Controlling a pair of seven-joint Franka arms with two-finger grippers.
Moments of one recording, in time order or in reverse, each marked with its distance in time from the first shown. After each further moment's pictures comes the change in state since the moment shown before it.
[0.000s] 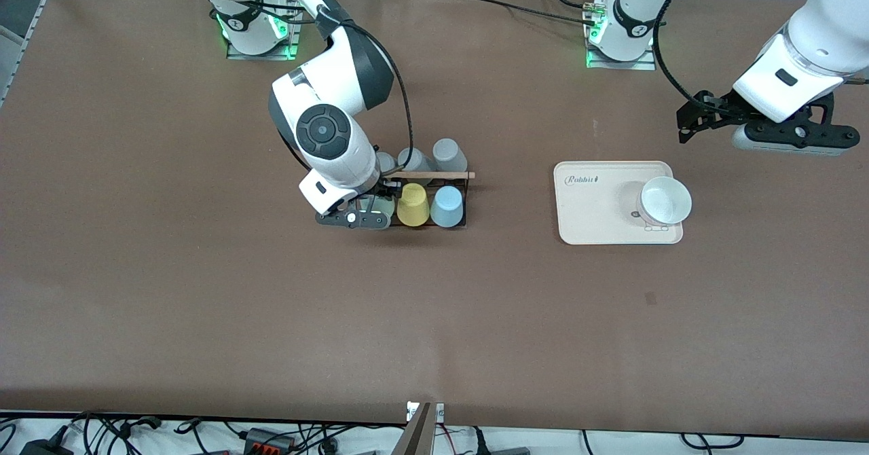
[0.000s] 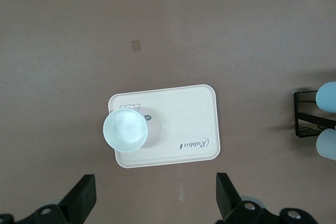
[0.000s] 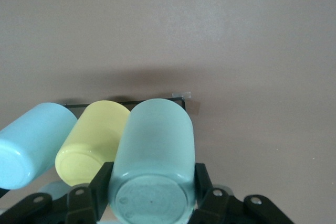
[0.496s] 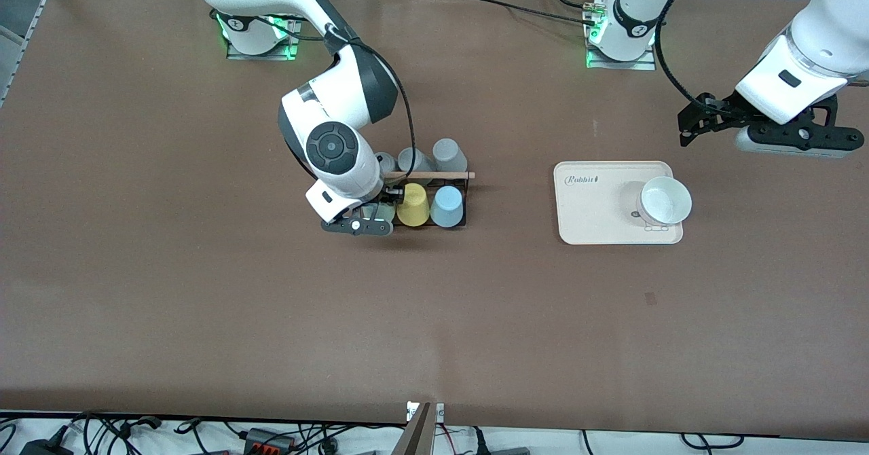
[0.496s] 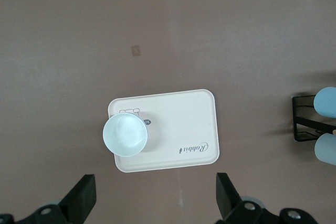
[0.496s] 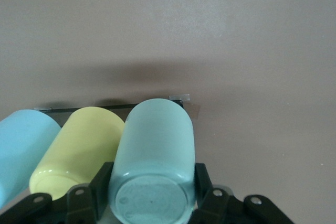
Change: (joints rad) left arm 0.000 0.015 0.000 0.022 0.000 0.008 0.000; right arm 0.000 0.049 -0.001 0.001 0.000 0.018 0.000
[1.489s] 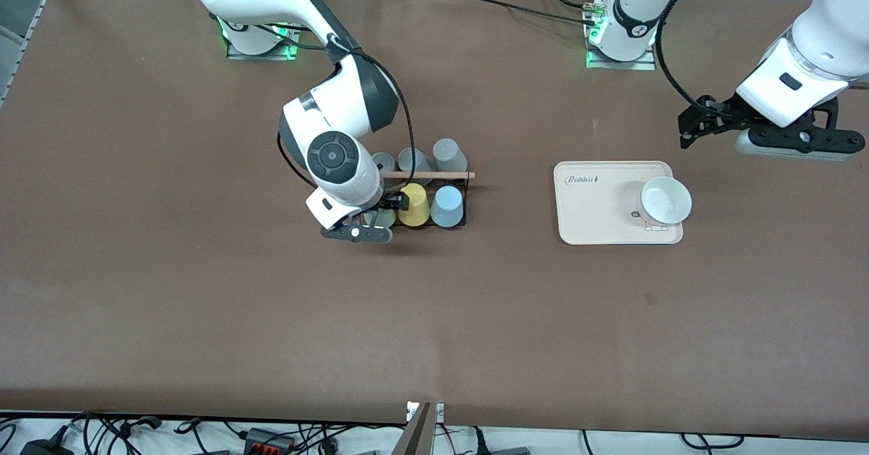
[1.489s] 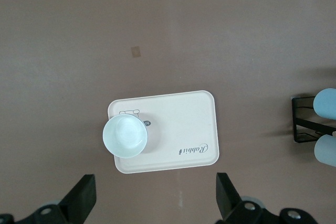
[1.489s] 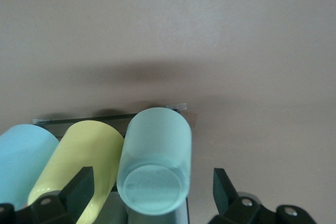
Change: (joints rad) left arm 0.001 0.007 -0.001 0.008 0.000 -0.001 0.000; right arm -0.007 0.024 -0.017 0.067 0.000 -0.039 0.005
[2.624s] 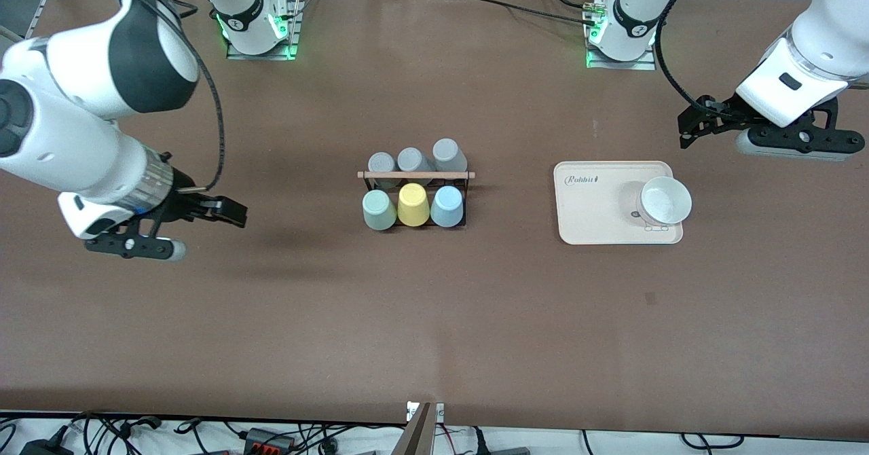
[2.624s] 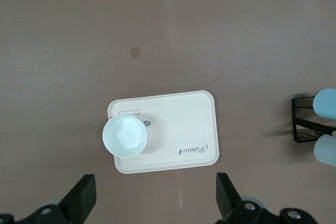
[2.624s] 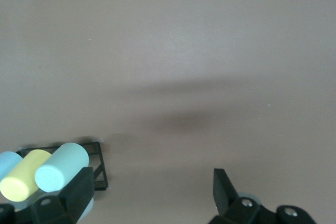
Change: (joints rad) left arm -0.001 0.000 -0.001 0.001 0.000 0.000 0.000; right arm -0.353 -0.244 -0.018 0.048 -0.002 -0.197 -0.328
